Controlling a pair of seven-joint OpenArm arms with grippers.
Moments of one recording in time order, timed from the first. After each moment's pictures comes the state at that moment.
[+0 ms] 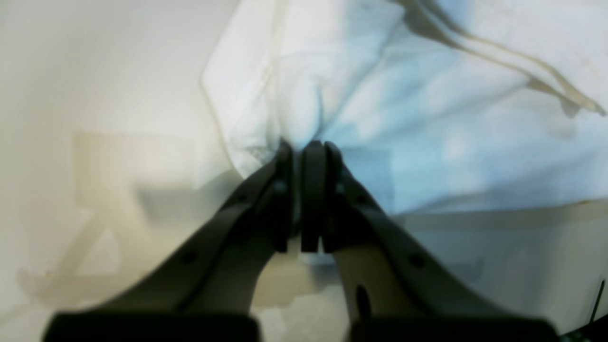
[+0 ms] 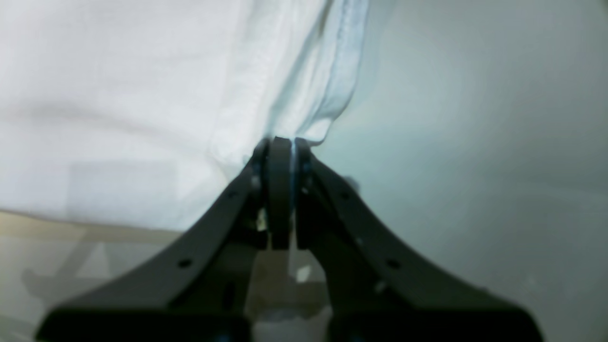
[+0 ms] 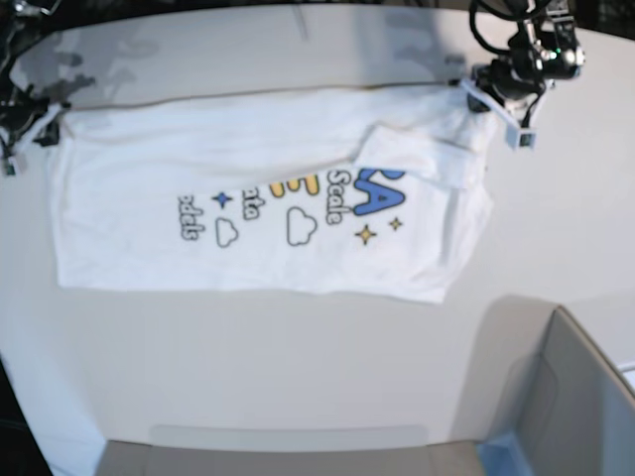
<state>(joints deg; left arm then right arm) 29.5 -11.4 -20.8 110.2 -27.4 -8.6 68.2 -13.8 24.8 41.4 85.5 27.0 44.1 -58.4</state>
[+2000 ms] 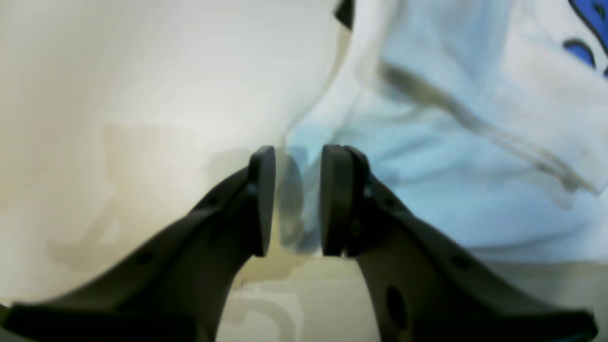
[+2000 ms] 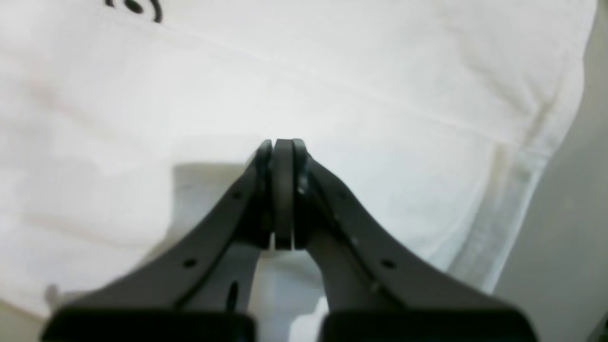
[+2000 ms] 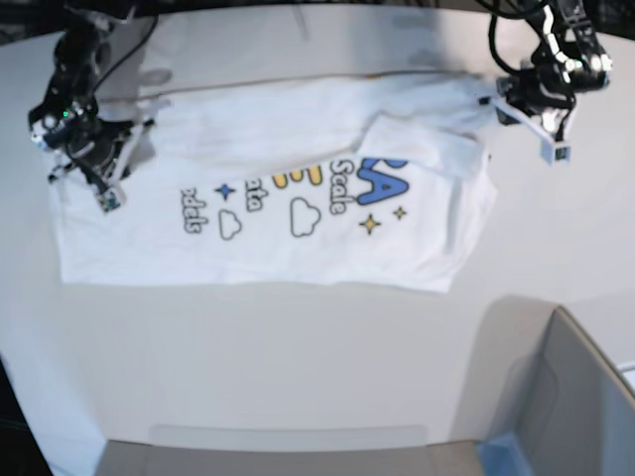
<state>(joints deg) 22.5 -11.1 -29.3 115.7 -25.9 -8.2 77.8 -6.5 10.7 23.9 100.2 2.4 44.1 -60.2</state>
